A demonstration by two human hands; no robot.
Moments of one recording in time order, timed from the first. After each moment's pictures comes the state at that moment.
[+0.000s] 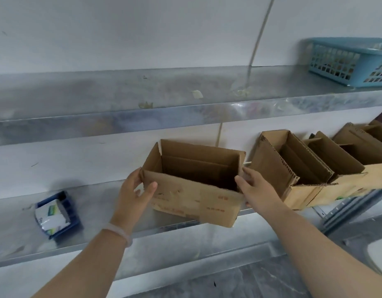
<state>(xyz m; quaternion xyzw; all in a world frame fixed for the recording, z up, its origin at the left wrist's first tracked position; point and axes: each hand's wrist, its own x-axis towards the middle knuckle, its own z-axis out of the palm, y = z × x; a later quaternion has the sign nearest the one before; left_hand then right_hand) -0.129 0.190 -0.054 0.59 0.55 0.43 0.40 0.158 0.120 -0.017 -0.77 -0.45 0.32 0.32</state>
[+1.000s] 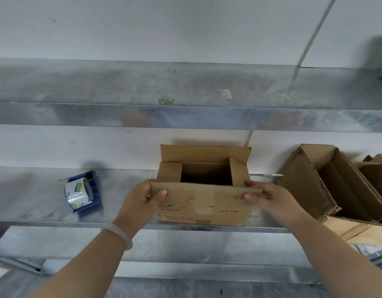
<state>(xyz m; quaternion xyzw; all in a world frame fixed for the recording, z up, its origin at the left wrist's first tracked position) -0.143 0.181 -0.071 0.66 0.60 0.34 0.30 0.193 0.165 -0.039 -0.65 -0.56 0.43 0.28</state>
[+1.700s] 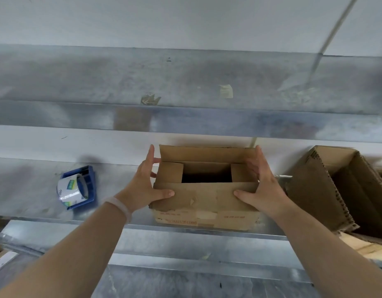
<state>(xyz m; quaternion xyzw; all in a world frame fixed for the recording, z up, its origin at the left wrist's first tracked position) -0.140 0.249 -0.080 0.69 0.57 0.28 0.36 0.189 0.226 -0.062 -0.61 -0.66 0.32 0.30</state>
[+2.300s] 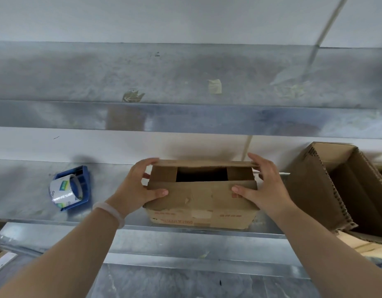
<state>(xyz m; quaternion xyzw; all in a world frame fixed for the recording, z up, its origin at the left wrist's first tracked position) -0.140 0.244 -0.085 0.66 0.57 0.32 0.36 0.203 0.225 -0.070 -0.64 -0.64 0.28 0.33</state>
